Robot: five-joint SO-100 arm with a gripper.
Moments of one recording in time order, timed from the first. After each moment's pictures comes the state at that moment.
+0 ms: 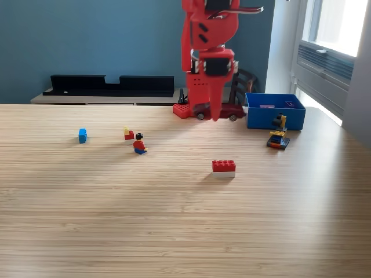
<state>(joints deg) -12.0 94.6 85.0 87.9 10.7</state>
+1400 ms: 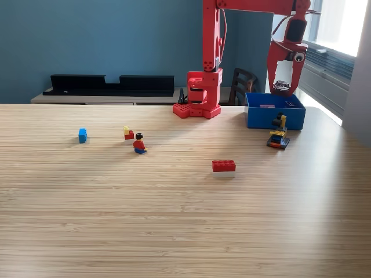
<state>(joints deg) -73.7 93.7 92.6 90.7 4.8</state>
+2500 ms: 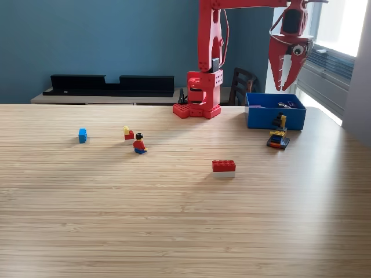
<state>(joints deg) -52.4 93.7 81.5 92.0 10.2</state>
